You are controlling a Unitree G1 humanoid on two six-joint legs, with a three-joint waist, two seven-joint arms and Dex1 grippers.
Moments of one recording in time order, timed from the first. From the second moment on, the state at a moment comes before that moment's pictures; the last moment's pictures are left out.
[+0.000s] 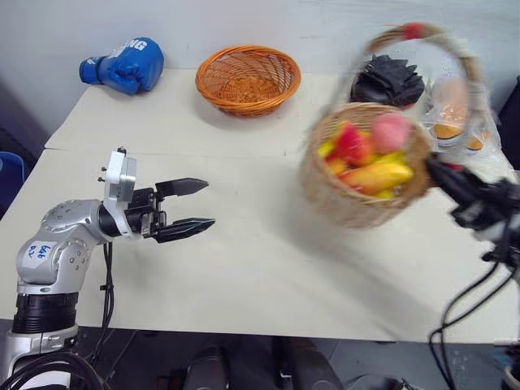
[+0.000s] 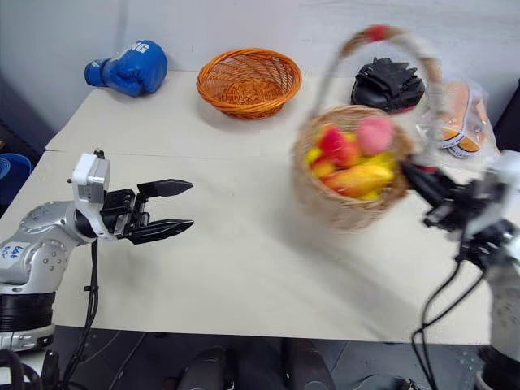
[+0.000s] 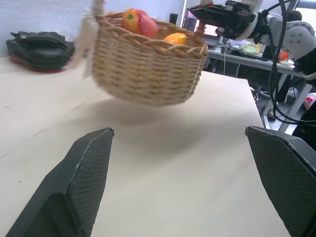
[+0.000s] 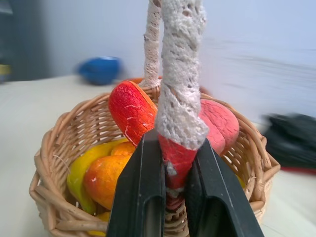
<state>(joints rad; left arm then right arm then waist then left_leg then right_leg) -0.43 0.71 0.18 -0.05 -0.71 0.47 -1.19 -0.06 -0.62 -0.72 -0.41 0.68 0.41 0.71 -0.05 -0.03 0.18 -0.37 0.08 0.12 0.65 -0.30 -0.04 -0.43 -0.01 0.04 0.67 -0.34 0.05</state>
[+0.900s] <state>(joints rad) -0.36 0.70 0.16 -0.01 -0.60 0.36 -1.19 0.21 -0.73 -0.86 -0.13 0.58 0.16 0.83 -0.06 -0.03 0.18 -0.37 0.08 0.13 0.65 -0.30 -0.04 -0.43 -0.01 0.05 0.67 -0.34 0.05</state>
